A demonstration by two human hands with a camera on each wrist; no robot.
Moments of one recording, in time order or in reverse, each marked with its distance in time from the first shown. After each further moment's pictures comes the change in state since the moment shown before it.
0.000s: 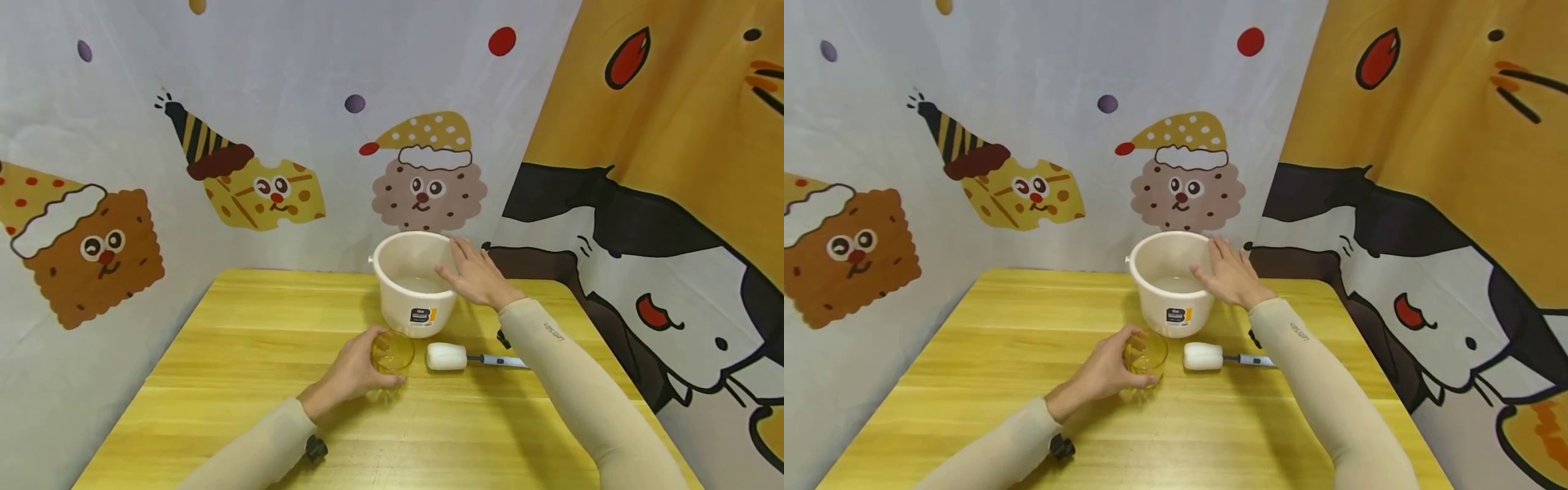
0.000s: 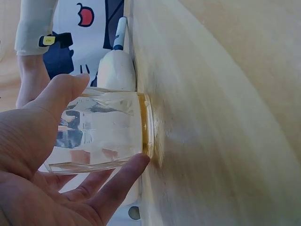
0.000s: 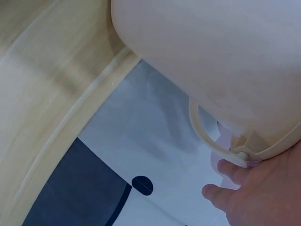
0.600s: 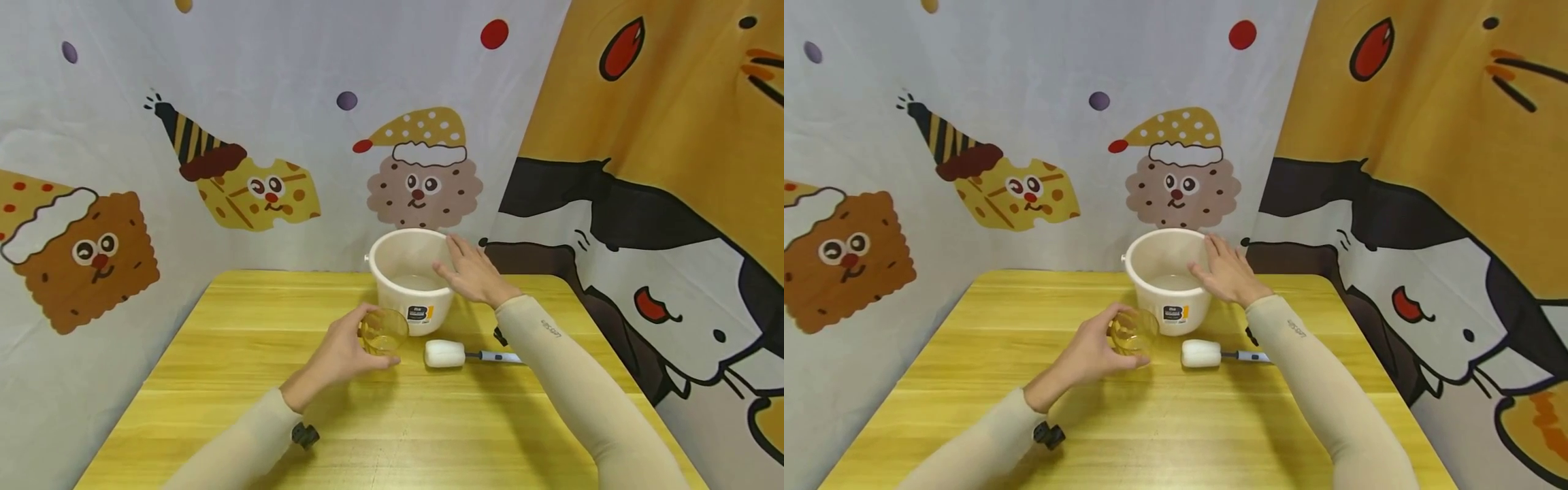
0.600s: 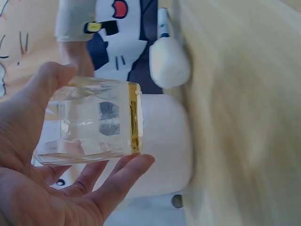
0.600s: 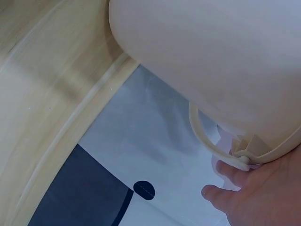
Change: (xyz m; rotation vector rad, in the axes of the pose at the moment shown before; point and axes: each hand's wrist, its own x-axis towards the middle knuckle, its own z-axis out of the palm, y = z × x) left_hand 0.007 0.030 -0.037 -0.036 0.045 0.039; right_hand -0.002 0.002 0.002 0.024 0.019 -0.007
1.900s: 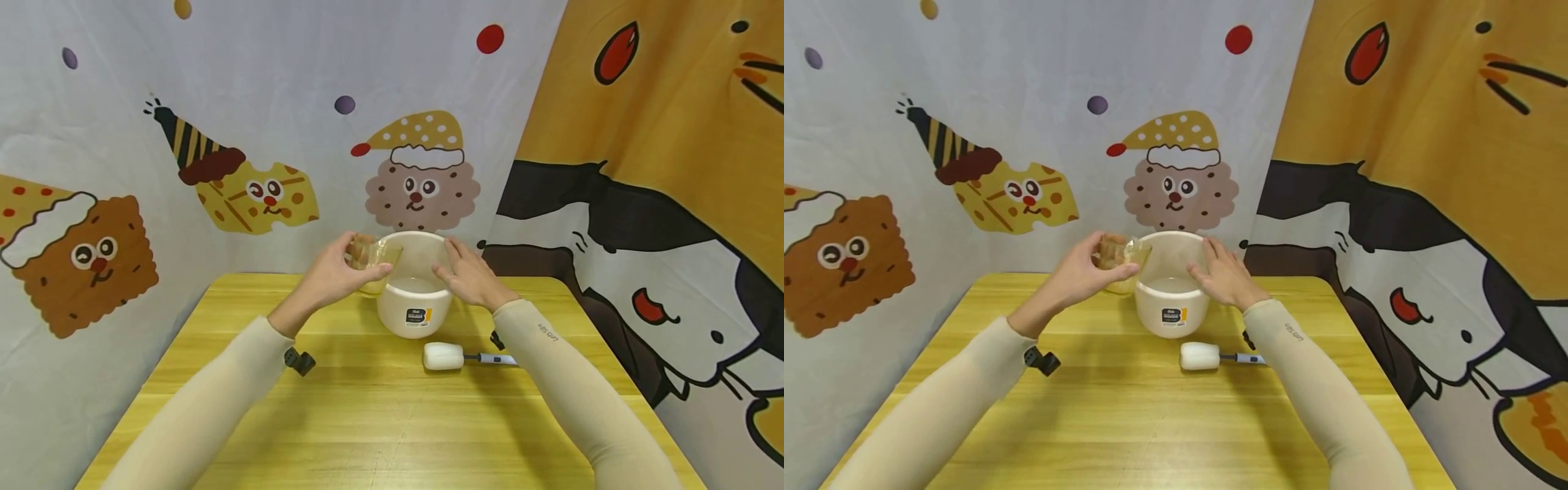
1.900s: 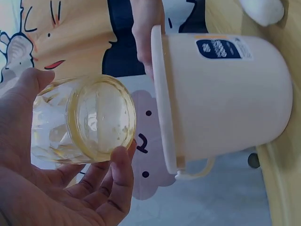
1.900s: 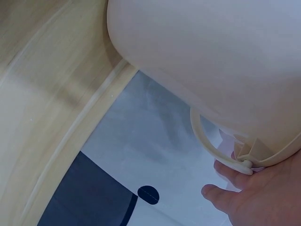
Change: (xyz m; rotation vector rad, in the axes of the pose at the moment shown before) left_hand 0.078 0.062 -0.088 -0.002 0.035 -0.069; right_hand 0.000 0.002 0.005 0.042 0.038 -0.009
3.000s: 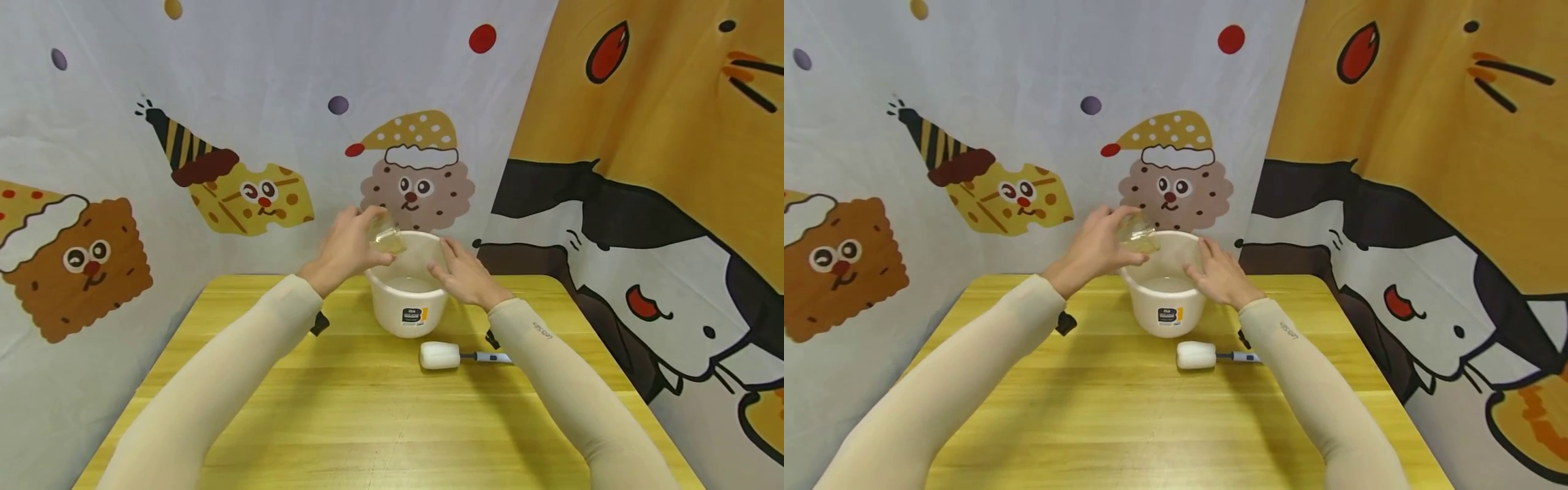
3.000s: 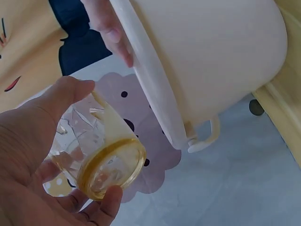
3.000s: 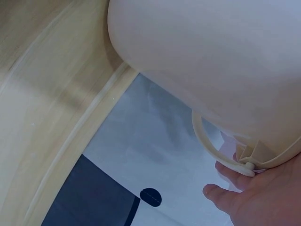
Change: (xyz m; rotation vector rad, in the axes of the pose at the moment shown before) left_hand 0.059 0.025 0.014 0.489 0.096 0.072; right_hand -0.001 -0.001 0.000 0.023 0.022 0.000
